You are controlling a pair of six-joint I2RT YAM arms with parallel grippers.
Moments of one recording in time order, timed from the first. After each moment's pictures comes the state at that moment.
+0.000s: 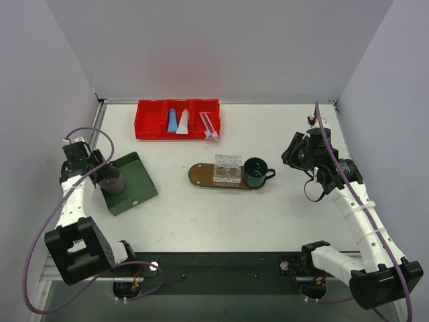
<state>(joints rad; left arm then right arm) 0.37 1.24 0.86 -0.43 -0.08 -0.16 0.25 1.05 1.07 -0.68 0.08 0.47</state>
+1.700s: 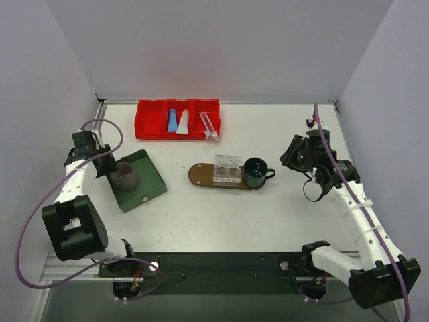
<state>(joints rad) 0.31 1.42 0.99 -0.49 0.05 -0.12 0.23 1.05 1.02 -0.65 0.03 0.48</state>
